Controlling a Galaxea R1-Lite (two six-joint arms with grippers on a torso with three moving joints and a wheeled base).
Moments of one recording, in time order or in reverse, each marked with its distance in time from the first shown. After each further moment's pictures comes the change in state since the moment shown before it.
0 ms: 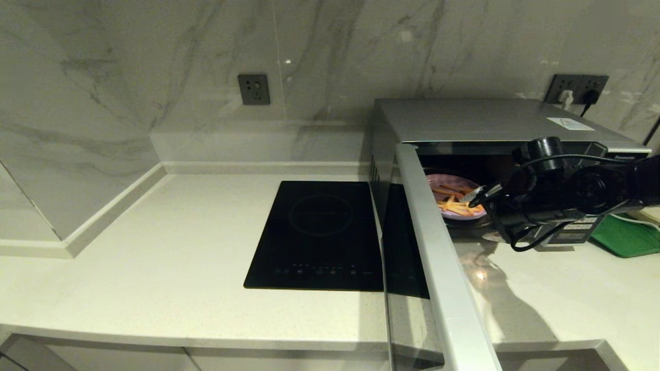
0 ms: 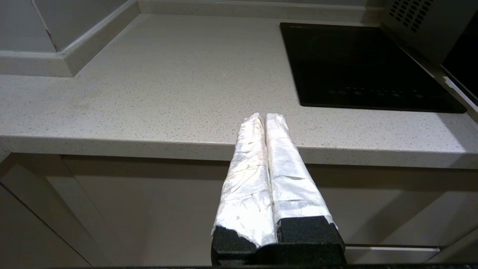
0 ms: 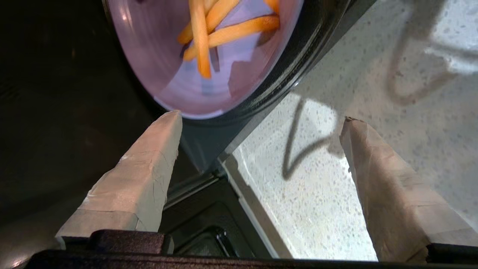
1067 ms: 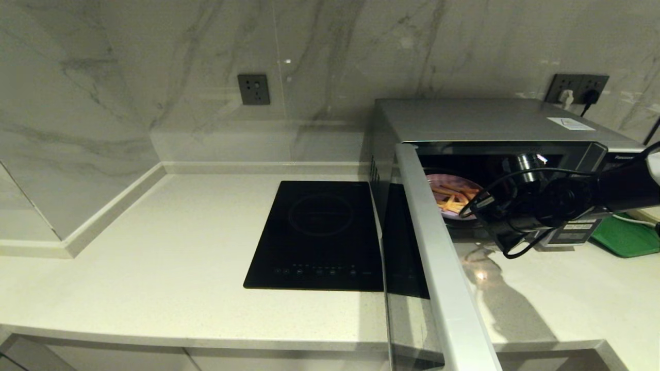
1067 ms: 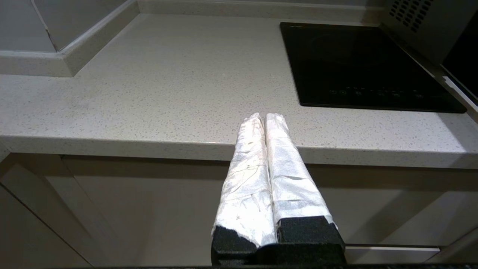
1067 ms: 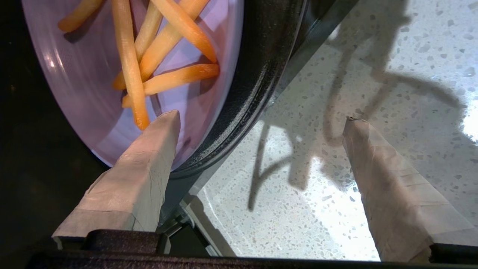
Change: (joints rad) left arm 0.000 0.000 0.000 0.000 0.000 0.000; right arm -0.005 0.109 -0.042 0.003 -0.111 -0.001
